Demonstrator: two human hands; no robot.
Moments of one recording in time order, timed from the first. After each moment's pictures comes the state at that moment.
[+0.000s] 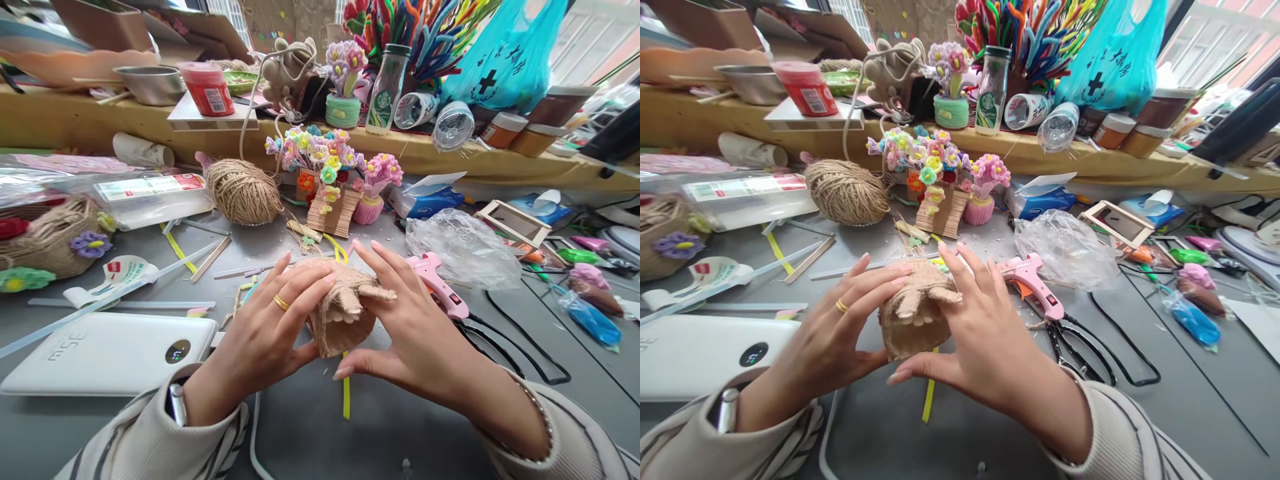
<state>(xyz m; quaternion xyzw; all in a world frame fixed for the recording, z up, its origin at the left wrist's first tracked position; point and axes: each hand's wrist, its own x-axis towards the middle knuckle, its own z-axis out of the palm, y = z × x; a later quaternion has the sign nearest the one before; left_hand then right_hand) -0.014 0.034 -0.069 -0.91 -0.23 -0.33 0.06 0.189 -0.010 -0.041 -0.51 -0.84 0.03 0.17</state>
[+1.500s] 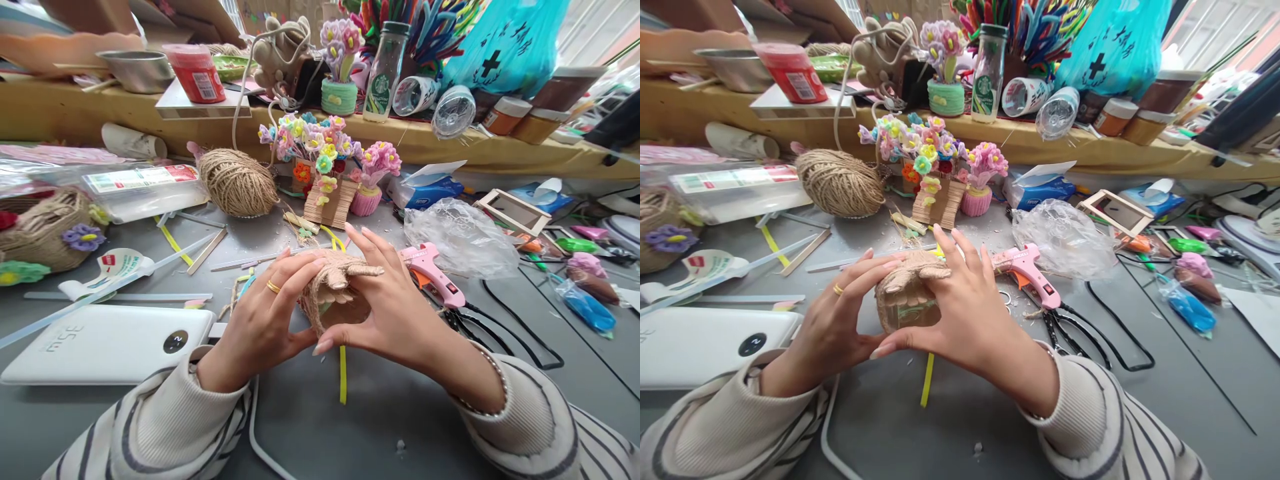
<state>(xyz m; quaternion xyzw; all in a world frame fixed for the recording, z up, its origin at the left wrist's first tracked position) -0.011 0.037 -0.081 -0.89 -0.23 -0.38 0.04 0.177 0.004 -0.045 -0.55 -0.80 0.10 0.21</state>
